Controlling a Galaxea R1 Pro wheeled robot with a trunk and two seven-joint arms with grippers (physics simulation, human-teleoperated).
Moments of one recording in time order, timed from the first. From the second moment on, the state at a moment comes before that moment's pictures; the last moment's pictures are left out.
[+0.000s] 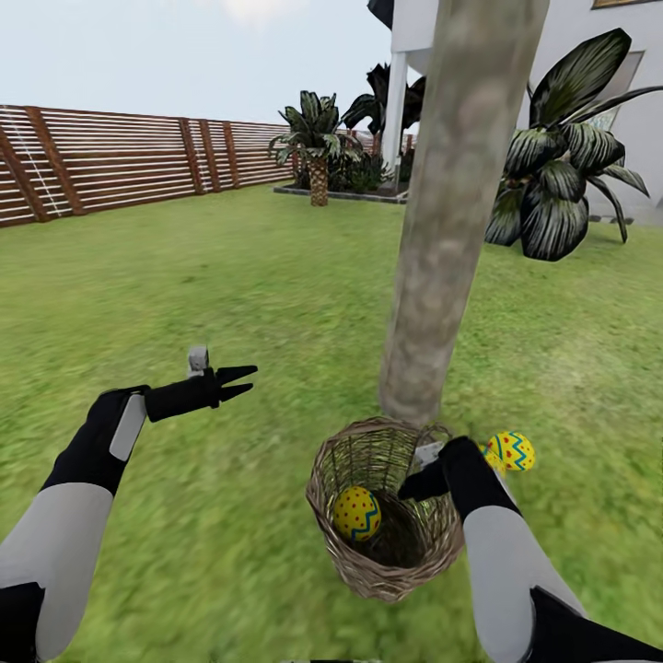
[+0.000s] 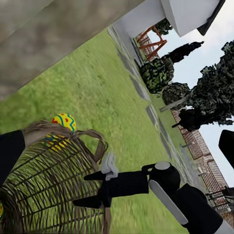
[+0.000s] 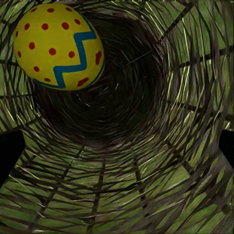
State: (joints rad) left arm -0.90 0.18 0.16 -0.89 0.39 0.99 -1.06; right arm -0.85 0.17 -0.55 -0.70 1.16 0.74 0.75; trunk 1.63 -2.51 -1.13
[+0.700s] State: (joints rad) left arm -0.90 0.17 0.16 -0.89 0.39 0.99 -1.05; right arm -1.00 0.17 -0.20 -0.50 0.69 0.98 0.42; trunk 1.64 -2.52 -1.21
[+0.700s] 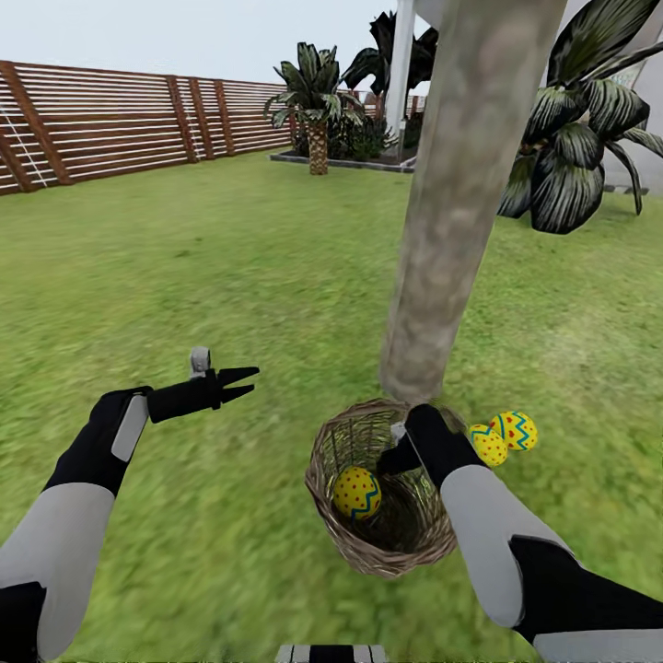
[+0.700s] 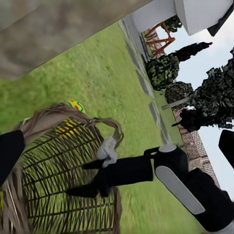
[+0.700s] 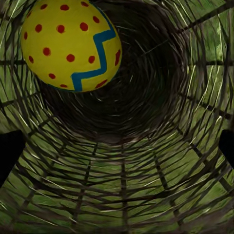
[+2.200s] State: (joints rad) left arm -0.90 0.17 0.16 -0.88 0.39 0.99 -1.06; right arm -1.01 0.17 -0.19 -0.42 0.70 0.72 0.35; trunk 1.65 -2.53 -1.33
